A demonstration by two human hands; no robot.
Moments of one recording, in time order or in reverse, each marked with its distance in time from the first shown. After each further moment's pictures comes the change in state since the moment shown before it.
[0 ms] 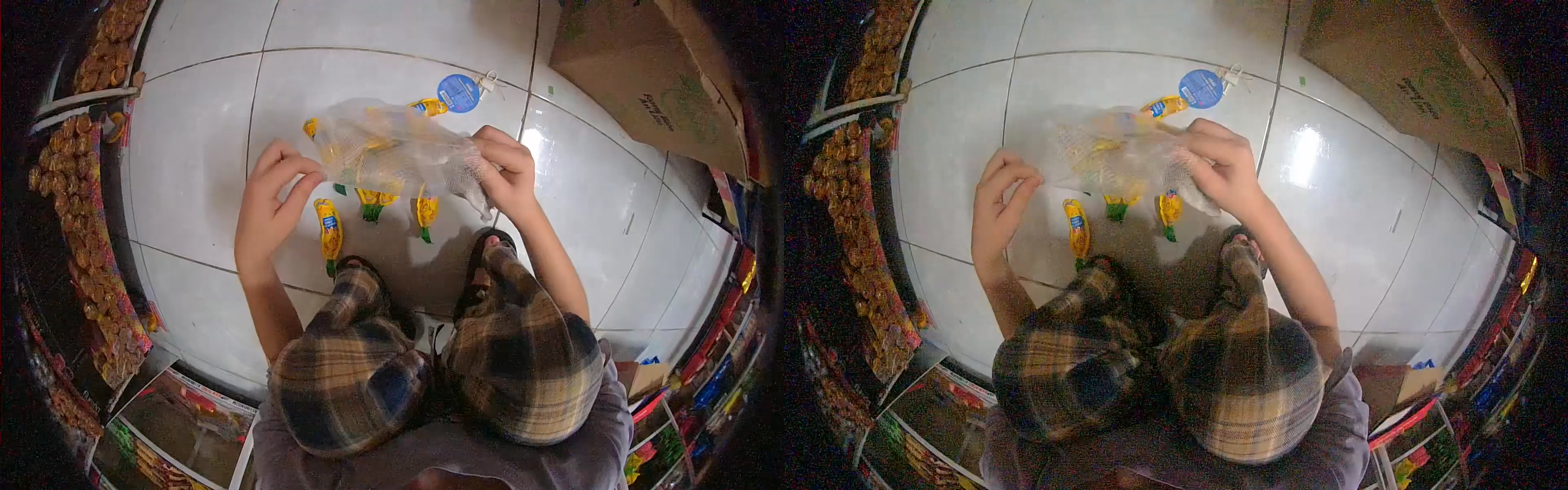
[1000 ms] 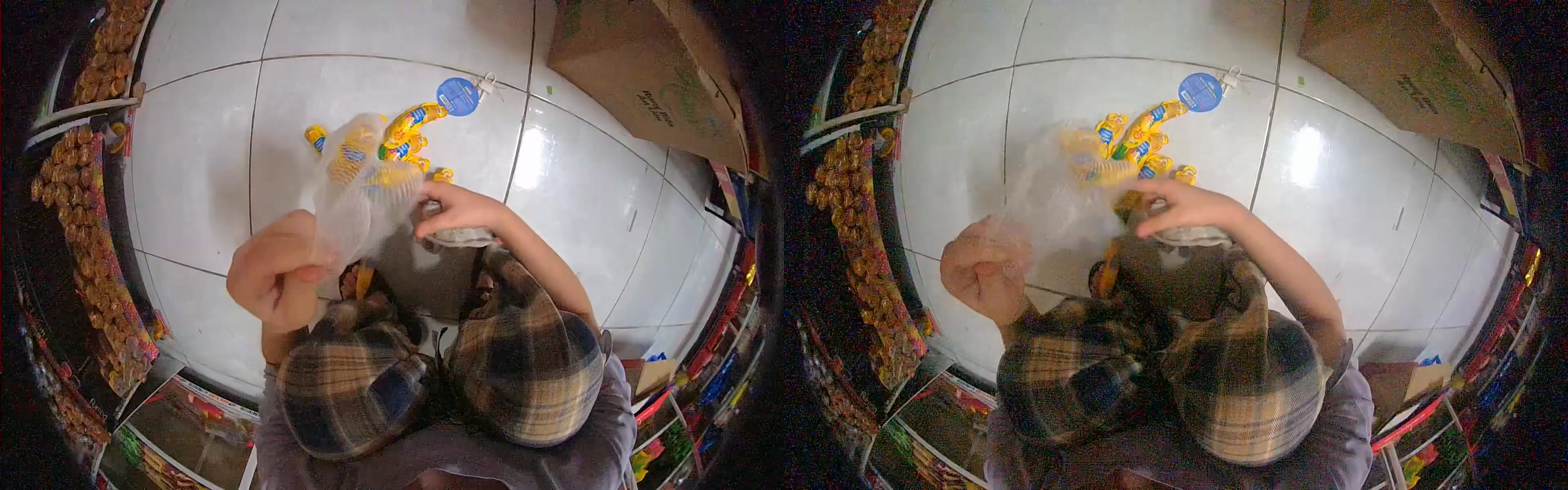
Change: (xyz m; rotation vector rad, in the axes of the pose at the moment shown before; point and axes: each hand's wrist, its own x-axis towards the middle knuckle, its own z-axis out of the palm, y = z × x) left_hand -0.027 0.051 0.013 -0.511 0.402 0.291; right_hand -0.012 0.026 0.041 0.416 -0.758 0.391
